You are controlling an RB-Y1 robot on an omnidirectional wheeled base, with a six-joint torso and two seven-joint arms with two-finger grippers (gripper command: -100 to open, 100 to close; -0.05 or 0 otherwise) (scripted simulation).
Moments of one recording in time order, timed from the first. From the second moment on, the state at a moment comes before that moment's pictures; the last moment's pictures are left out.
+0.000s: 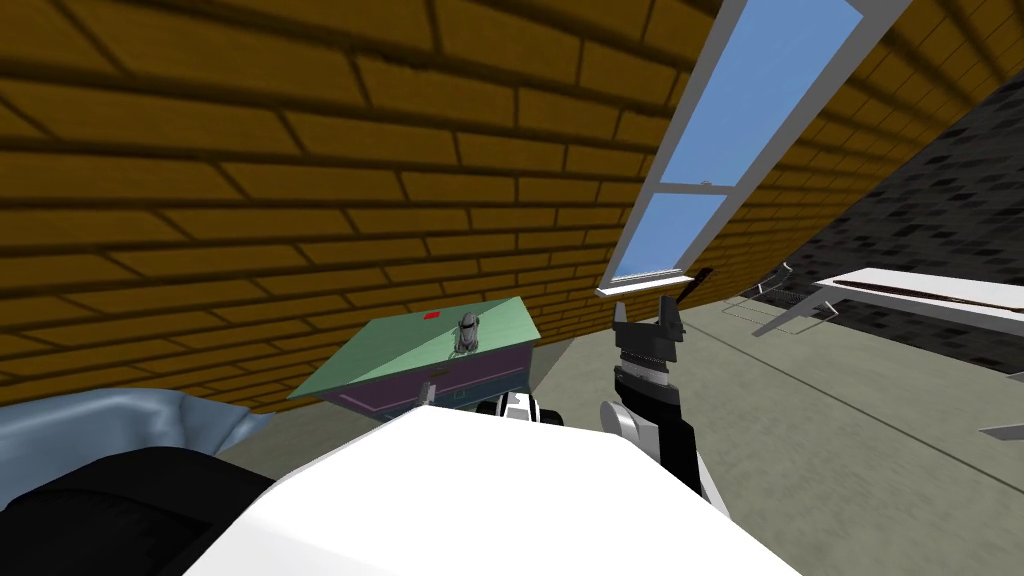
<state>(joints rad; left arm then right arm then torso) 0.39 0.10 0.06 -0.79 0.20 -1.34 -0.04 0.52 0.02 0.00 -2.30 -0.09 -0.51 -0.12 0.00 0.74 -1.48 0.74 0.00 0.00</state>
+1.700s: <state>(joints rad) 0.46 0.15 0.08 -0.95 0.23 -1.22 0.02 0.52 0.02 0.00 -2.30 -0.09 -0.51 -0.12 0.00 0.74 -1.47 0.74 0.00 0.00</state>
